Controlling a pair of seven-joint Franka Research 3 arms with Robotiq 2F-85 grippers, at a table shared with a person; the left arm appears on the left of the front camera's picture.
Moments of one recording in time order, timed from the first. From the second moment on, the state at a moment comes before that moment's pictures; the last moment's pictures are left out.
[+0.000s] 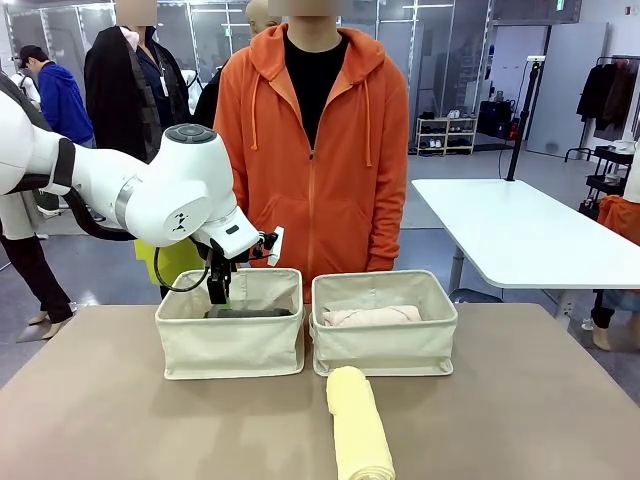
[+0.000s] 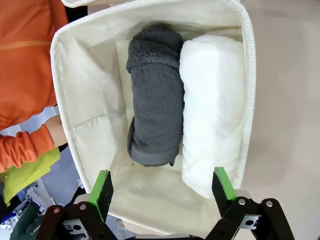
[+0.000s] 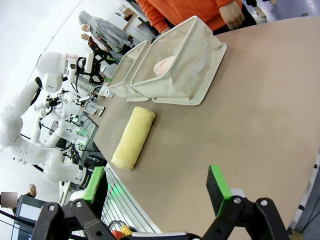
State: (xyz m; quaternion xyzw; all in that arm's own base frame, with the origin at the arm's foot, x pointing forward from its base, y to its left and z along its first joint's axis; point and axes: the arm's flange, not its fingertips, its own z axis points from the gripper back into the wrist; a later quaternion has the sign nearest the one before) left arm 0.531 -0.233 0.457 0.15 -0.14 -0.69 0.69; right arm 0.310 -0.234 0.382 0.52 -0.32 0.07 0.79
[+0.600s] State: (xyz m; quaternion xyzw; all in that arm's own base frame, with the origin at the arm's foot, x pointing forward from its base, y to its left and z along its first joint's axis) left arm 0.531 -0.233 0.457 0.15 -0.14 -0.69 0.69; right arm 0.310 -0.234 0.382 0.52 -0.32 0.07 0.79
